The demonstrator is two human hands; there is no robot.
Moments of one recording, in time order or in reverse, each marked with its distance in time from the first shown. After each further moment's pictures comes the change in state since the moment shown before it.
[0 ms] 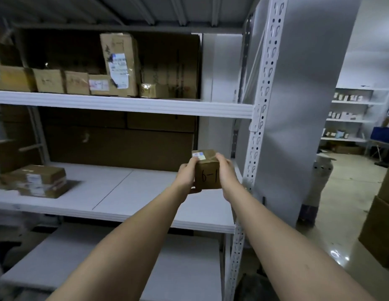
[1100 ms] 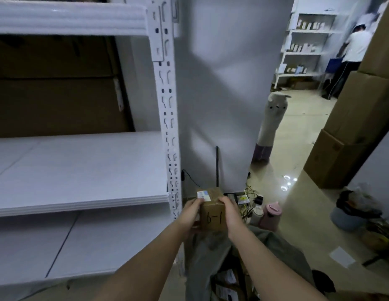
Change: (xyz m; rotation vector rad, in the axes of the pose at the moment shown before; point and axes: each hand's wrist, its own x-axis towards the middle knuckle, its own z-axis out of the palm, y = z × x) left_hand 0.074 -0.237 0.261 0.018 -0.307 -0.512; right_hand 0.097 0.243 -0.277 0.148 0.263 0.516
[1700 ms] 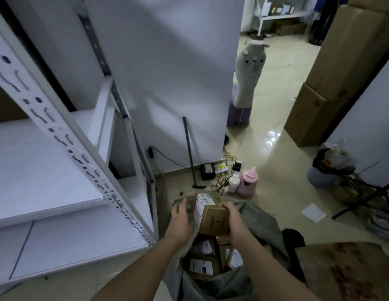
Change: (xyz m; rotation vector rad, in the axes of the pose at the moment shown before) left_hand 0.126 -0.076 0.116 0.900 0.054 0.166; right_hand 0.115 0.023 -0.161 0.164 0.064 0.331
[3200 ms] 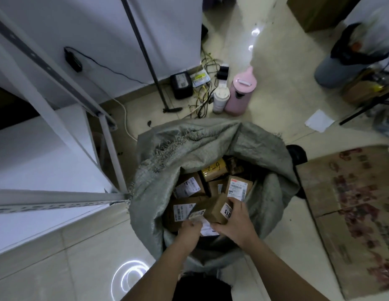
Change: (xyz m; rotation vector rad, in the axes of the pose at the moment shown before) left_hand 0.116 -0.194 0.278 -0.302 -0.501 -0.767; right_hand 0.244 0.224 -0.130 -0.989 0.153 -0.148
